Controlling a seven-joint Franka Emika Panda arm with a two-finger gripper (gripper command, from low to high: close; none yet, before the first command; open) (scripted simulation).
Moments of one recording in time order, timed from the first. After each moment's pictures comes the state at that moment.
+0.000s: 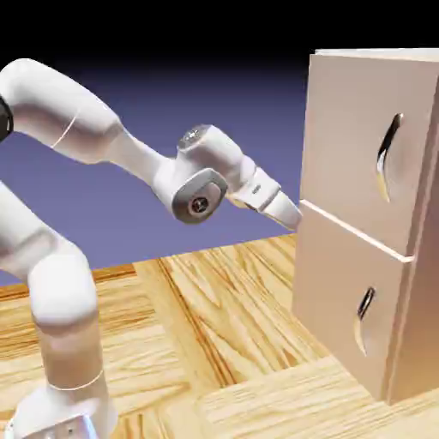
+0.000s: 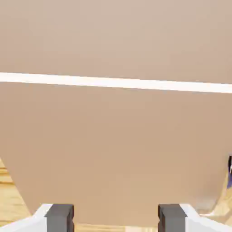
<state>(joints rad) 0.05 -0.58 -0.05 -2.78 -0.12 3.04 0.83</state>
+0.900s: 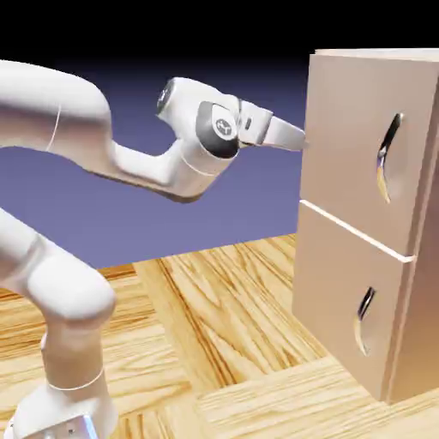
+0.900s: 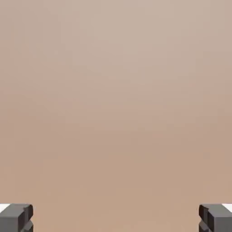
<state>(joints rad) 0.44 -0.73 -0.50 -2.53 -1.29 3.03 1.69</state>
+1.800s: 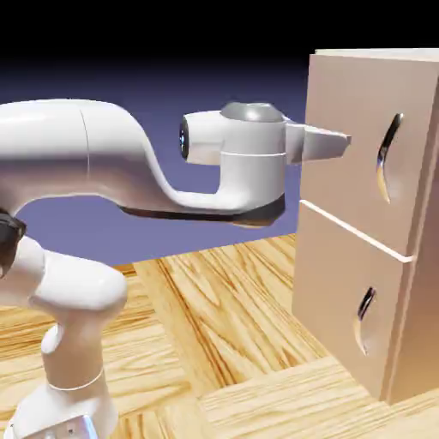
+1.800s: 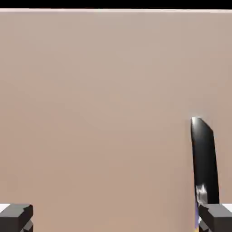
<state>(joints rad) 0.84 -0.88 -0.95 -2.28 -2.47 3.02 2.55</state>
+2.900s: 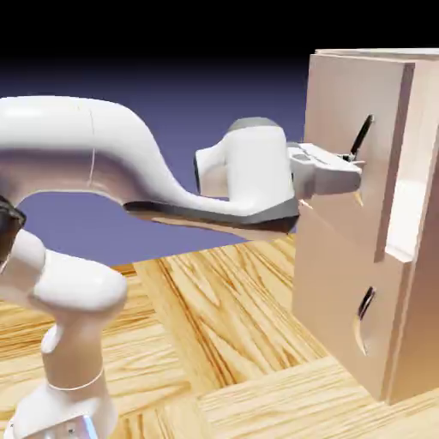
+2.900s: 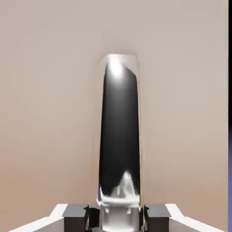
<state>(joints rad) 0.65 -0.80 -0.83 -2.41 -2.65 2.76 2.90</state>
